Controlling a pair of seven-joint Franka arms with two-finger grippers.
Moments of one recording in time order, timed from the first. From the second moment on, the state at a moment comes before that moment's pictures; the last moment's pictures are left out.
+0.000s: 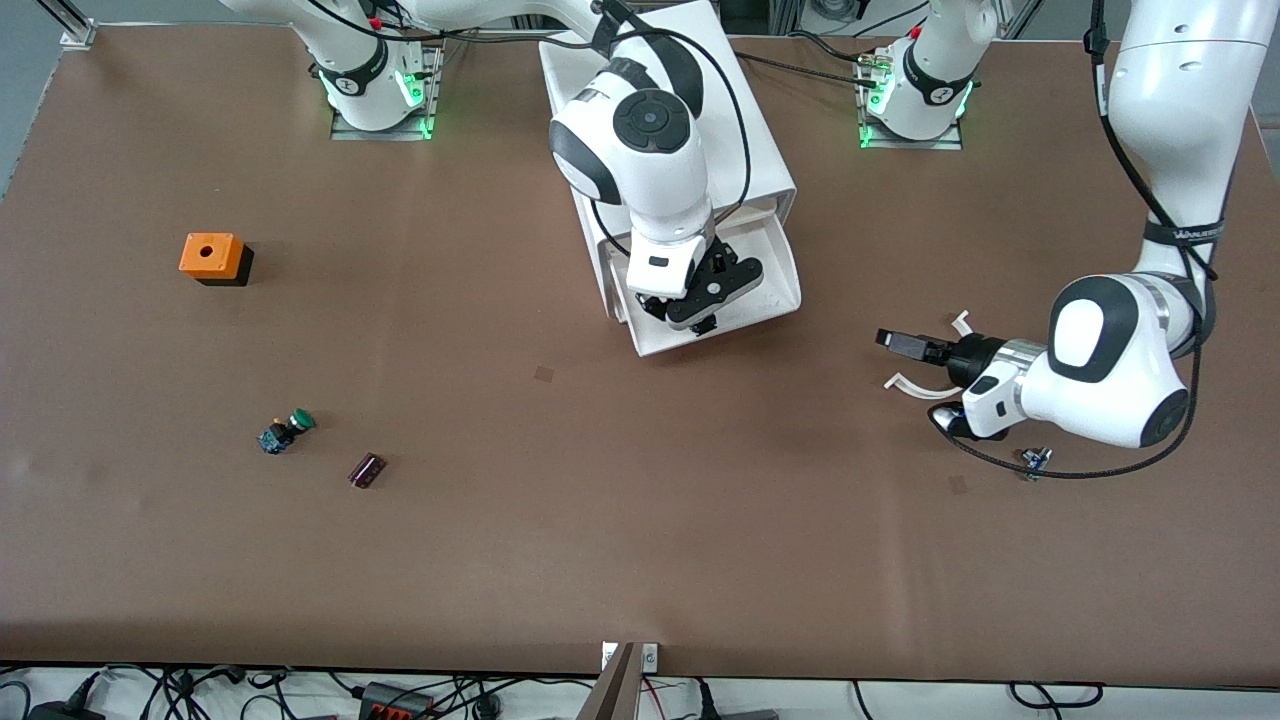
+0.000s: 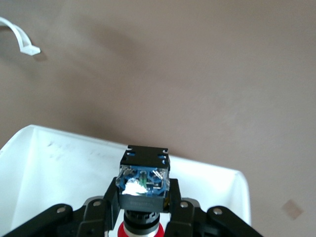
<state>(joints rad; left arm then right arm) 0.10 0.58 -0.13 -1.59 -0.34 1.61 0.14 0.85 0.72 0.00 -1.20 0.05 2.10 0.33</state>
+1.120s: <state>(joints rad) 0.09 0.61 -0.12 -1.50 -0.01 1.65 -0.01 0.87 0.76 0.00 -1.19 0.10 2.03 0.39</state>
